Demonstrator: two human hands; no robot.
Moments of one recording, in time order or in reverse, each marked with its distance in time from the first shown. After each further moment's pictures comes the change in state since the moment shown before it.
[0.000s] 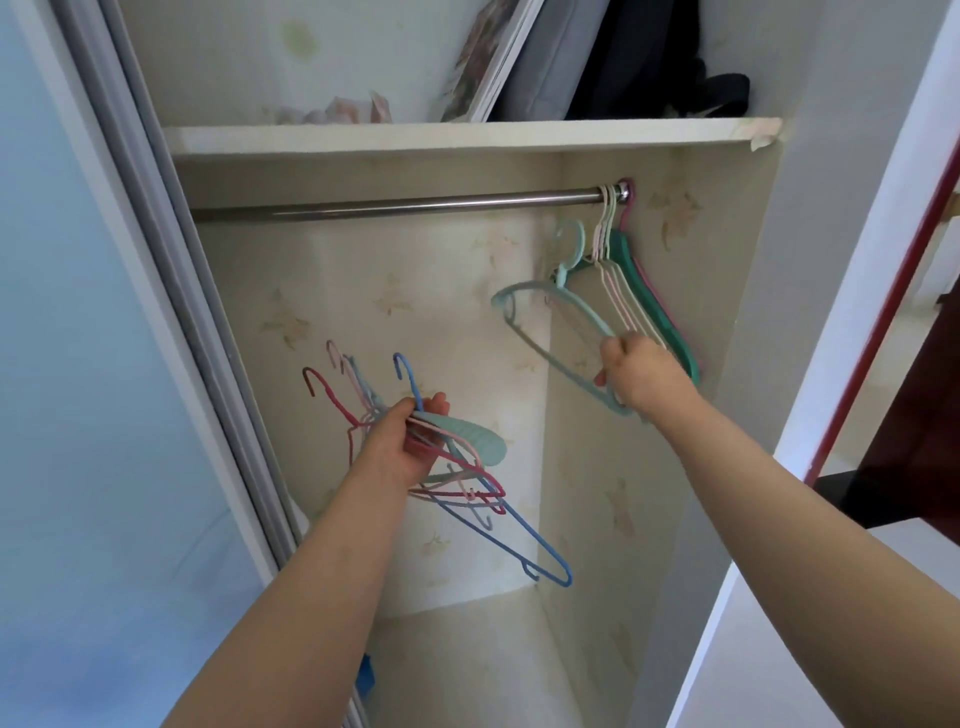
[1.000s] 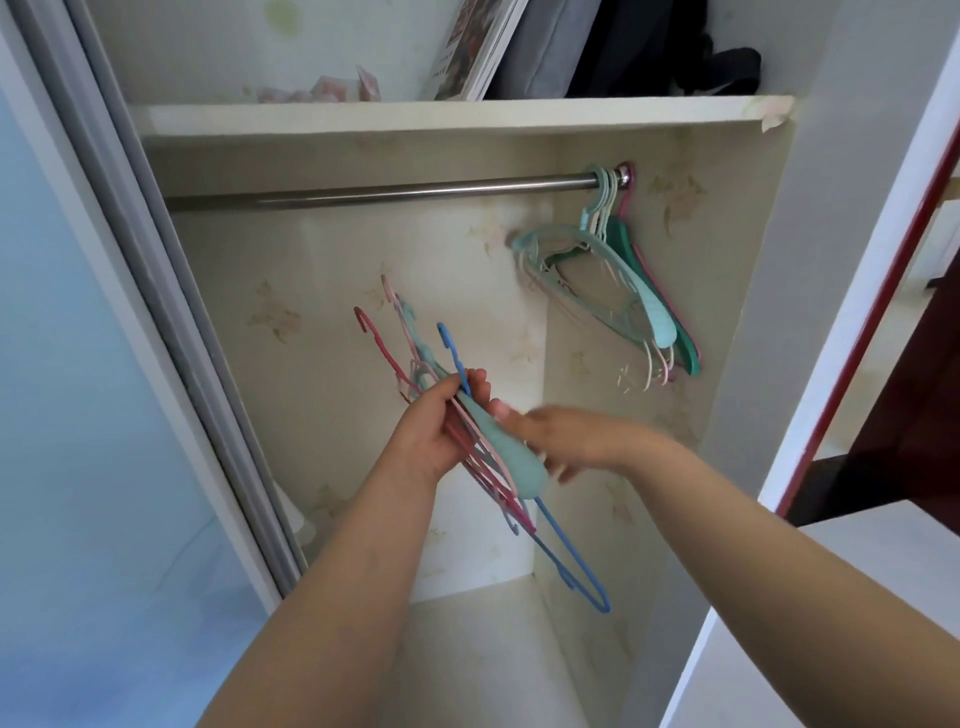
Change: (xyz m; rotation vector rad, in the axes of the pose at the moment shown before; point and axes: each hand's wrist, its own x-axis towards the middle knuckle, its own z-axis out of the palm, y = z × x) left_hand -0.018 -0.021 0.036 0.139 -0.219 -0.048; right_hand -0.061 -0.045 0.031 0.061 -0.741 -0.079
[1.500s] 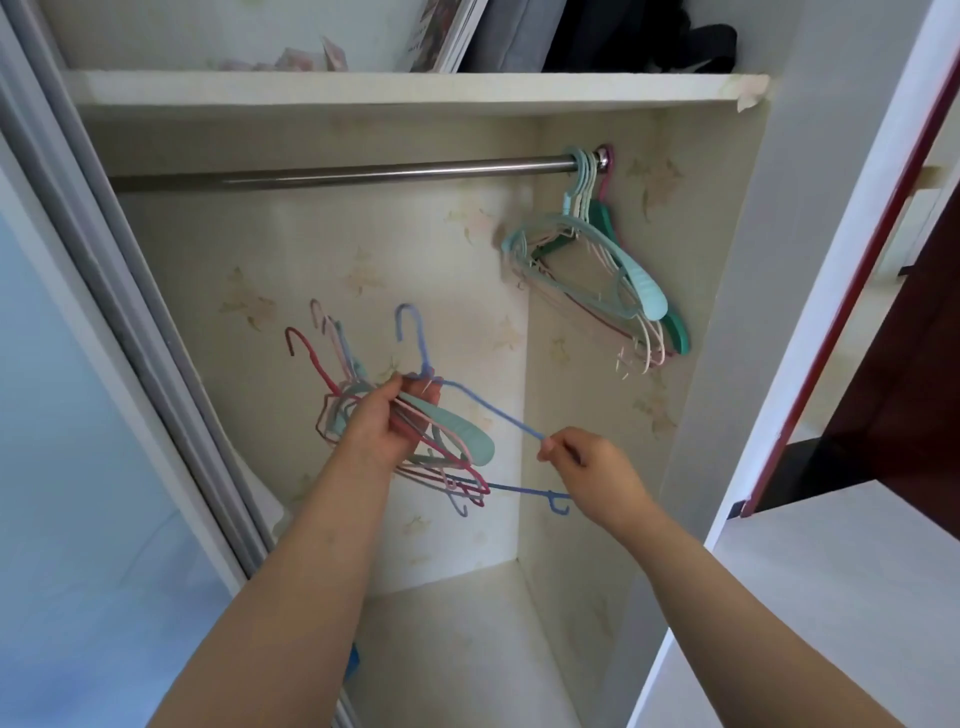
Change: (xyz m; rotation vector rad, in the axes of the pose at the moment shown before) left_hand 0.025 0.010 -0.039 -0.184 0.089 0.037; right_hand -0.001 0.093 0.043 0.095 0.616 -0.094
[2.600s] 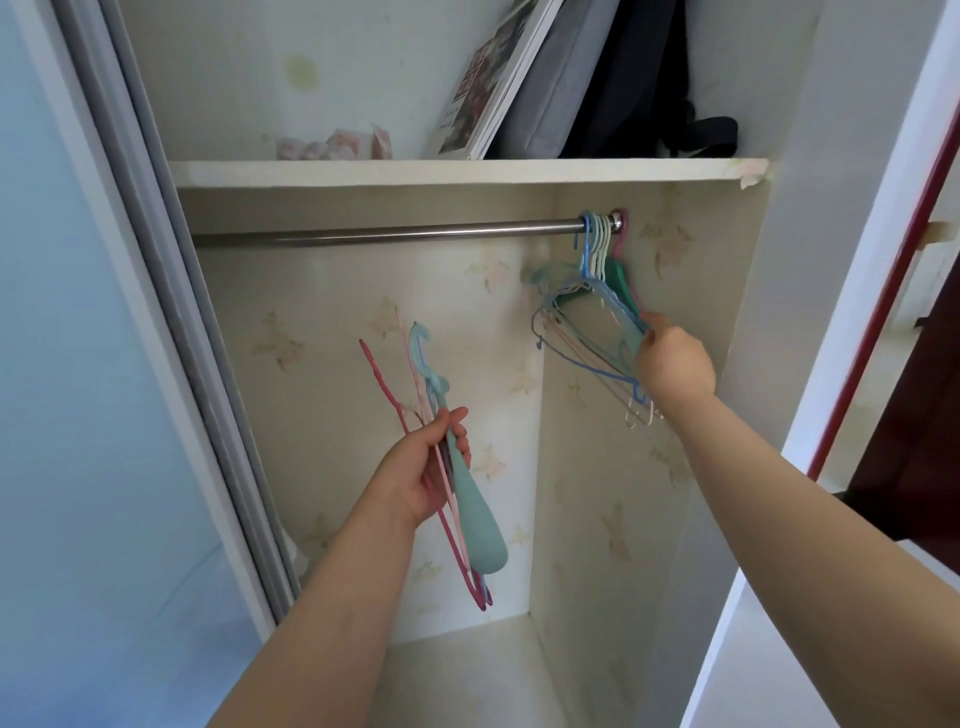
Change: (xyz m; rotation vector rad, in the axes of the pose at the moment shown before) left_hand -0.034 -0.003 0.011 0.292 -0.129 -0.044; right_hand 0.113 -0.050 -0.103 -0.308 0.423 0.099
